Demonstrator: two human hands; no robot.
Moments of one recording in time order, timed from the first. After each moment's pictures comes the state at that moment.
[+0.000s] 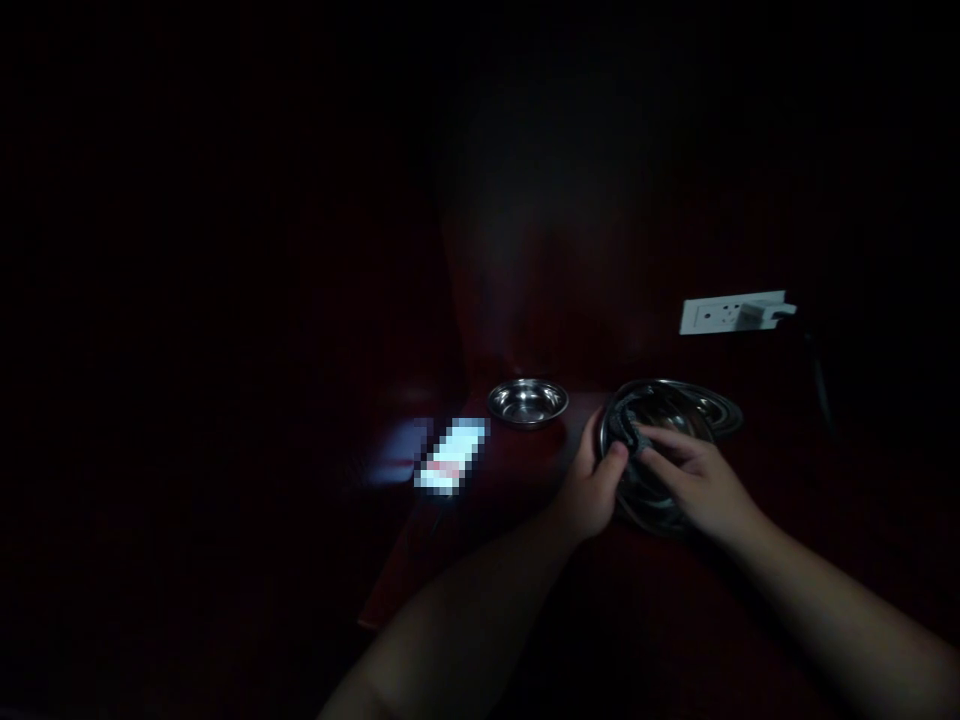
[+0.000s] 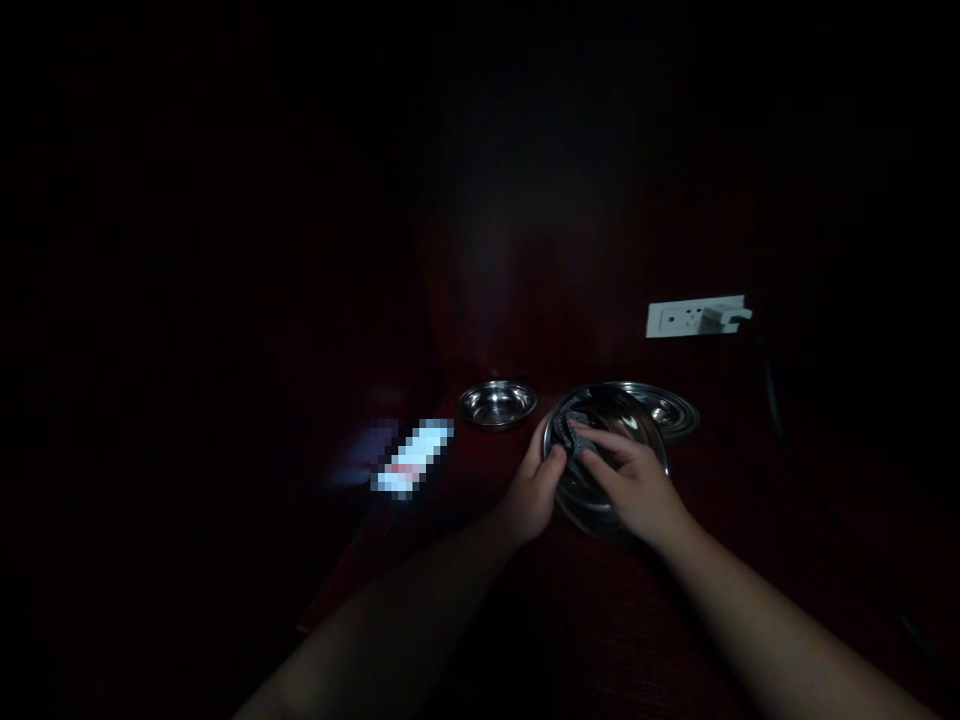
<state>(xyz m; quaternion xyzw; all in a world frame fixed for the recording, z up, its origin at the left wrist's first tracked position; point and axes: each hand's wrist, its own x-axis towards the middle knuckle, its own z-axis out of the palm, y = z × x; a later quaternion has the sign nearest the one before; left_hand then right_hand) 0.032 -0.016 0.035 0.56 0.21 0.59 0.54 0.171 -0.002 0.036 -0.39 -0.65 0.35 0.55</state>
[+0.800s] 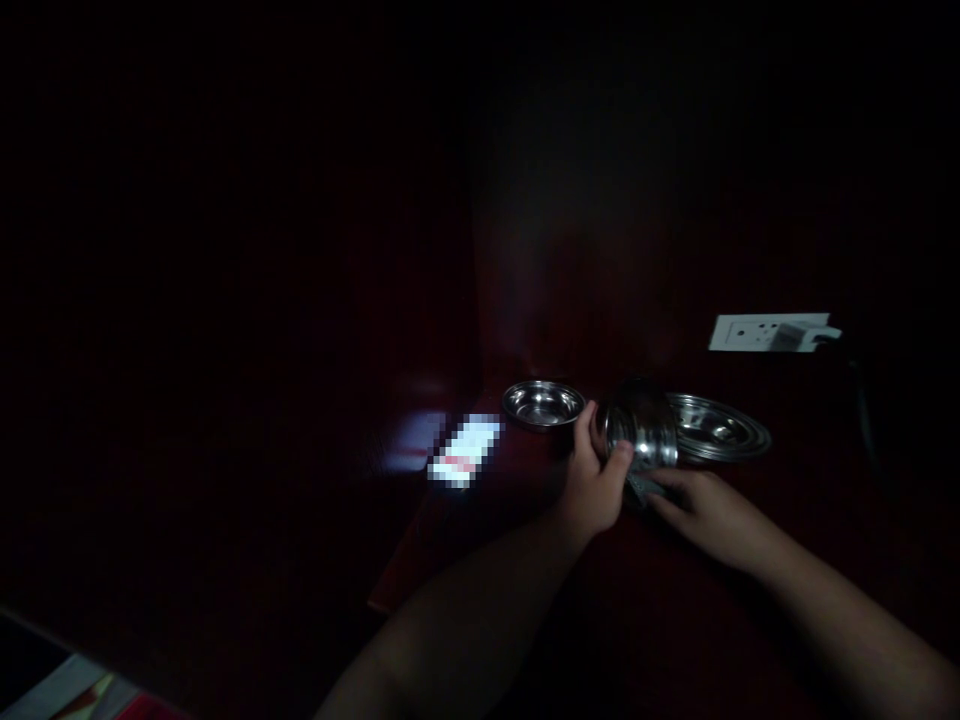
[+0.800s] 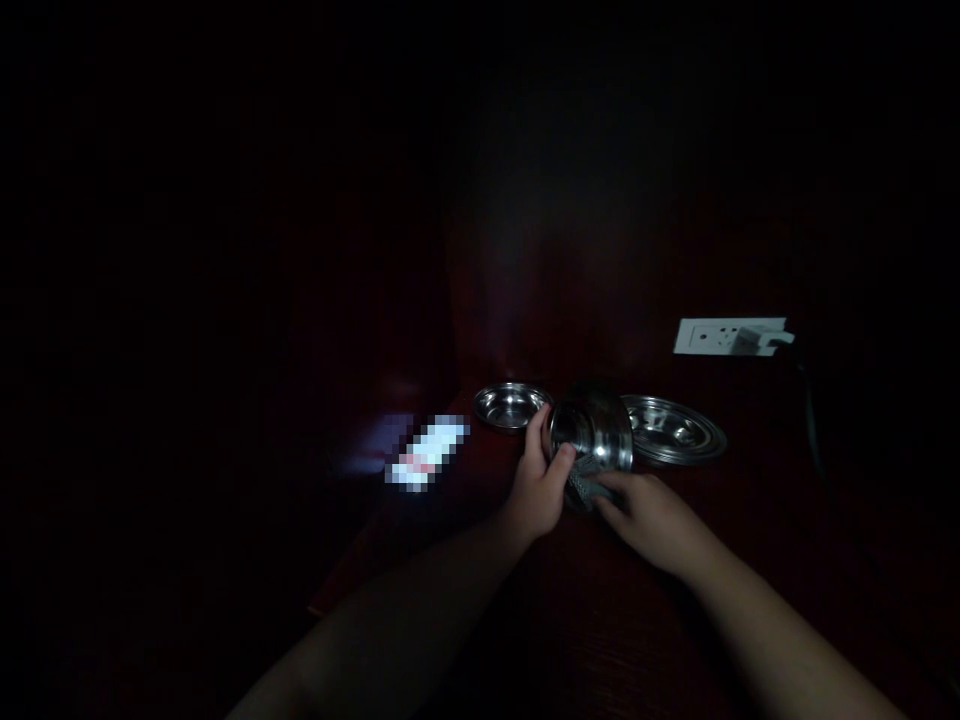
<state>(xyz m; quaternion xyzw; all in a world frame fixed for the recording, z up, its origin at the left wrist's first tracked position) 0.021 -0.008 0.028 0.59 0.34 0.63 0.38 0.182 -0.001 0.040 -0.45 -0.85 0.16 0.23</state>
